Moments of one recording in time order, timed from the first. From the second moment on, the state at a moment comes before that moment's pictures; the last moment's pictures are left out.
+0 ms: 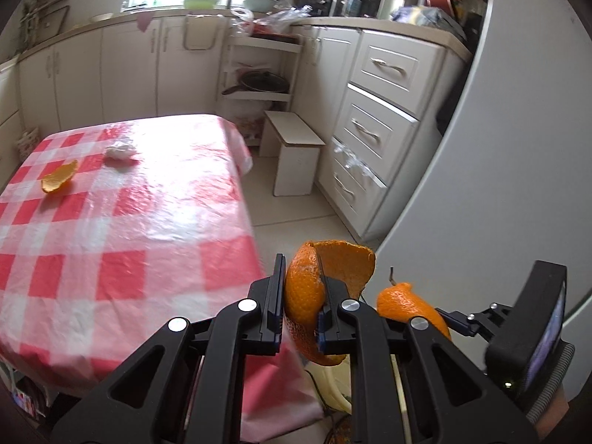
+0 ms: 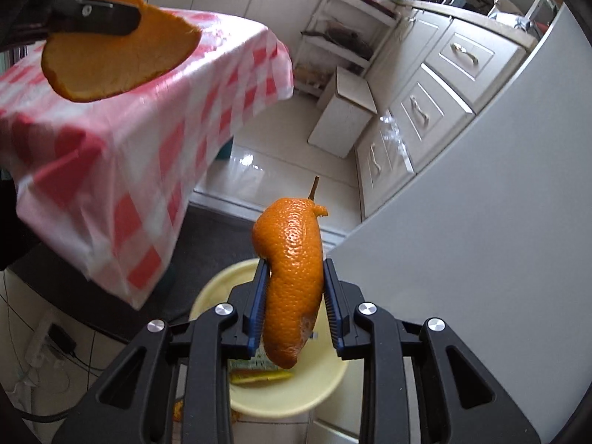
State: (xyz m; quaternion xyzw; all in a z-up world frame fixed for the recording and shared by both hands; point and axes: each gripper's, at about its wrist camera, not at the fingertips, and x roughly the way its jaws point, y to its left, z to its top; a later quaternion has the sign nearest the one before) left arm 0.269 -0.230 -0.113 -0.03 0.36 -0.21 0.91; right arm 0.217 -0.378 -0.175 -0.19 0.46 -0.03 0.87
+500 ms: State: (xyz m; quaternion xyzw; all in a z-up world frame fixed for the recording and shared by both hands) left arm 0.262 -0.305 -0.142 0.00 0.40 -0.25 0.88; right arm 0.208 -0.413 -0.180 -0.21 0.48 -0.08 0.85
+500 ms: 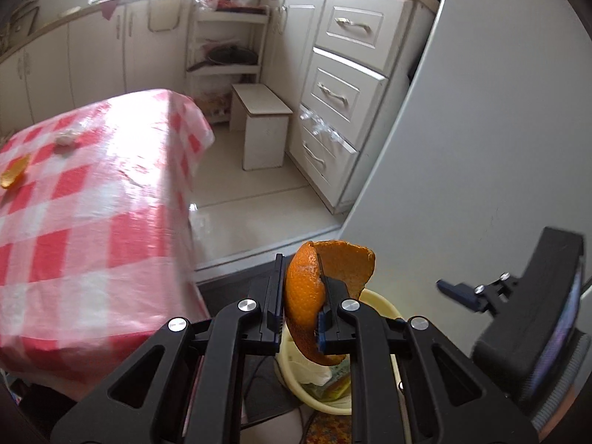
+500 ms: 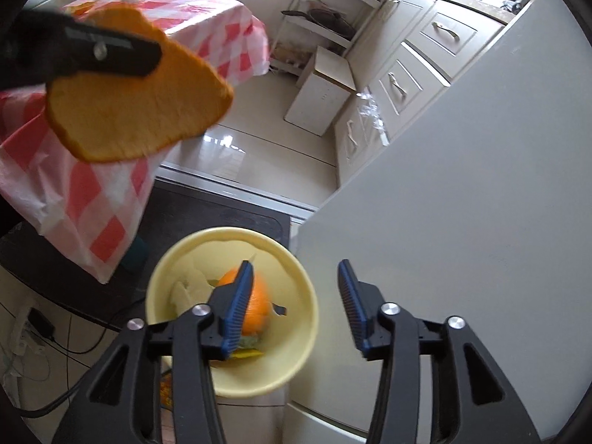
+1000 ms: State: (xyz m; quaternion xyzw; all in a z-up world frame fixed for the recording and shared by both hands) left arm 0.265 -0.347 -0.172 0.02 0.45 -0.28 0.85; right arm 0.197 -0.430 -0.159 -0.28 0.49 -0.09 0.82
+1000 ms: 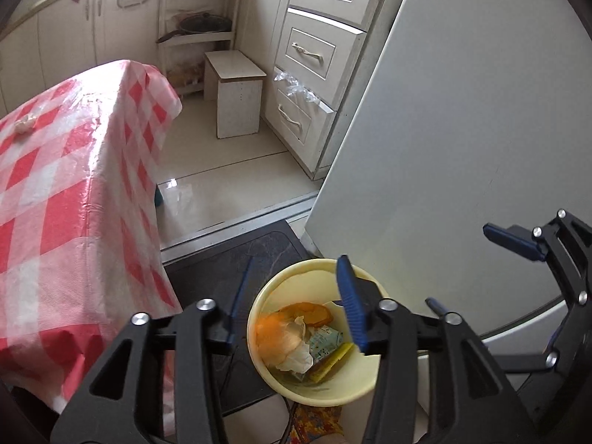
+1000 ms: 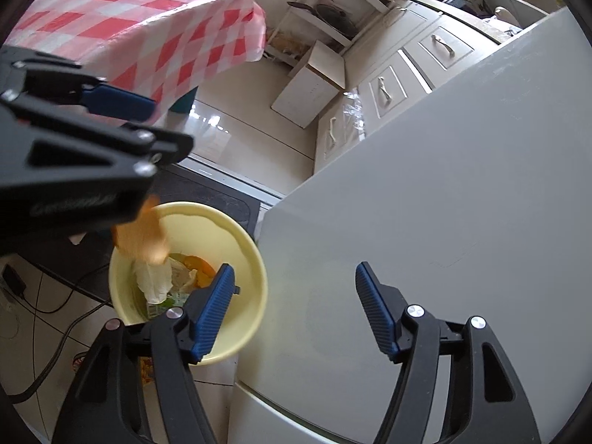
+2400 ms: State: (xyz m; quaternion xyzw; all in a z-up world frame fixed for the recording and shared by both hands) left arm 0.622 -0.079 -0.163 0.02 0.43 0.02 0.90; right arm 0.319 -0.217 -0.137 -0.24 0.35 0.15 0.89
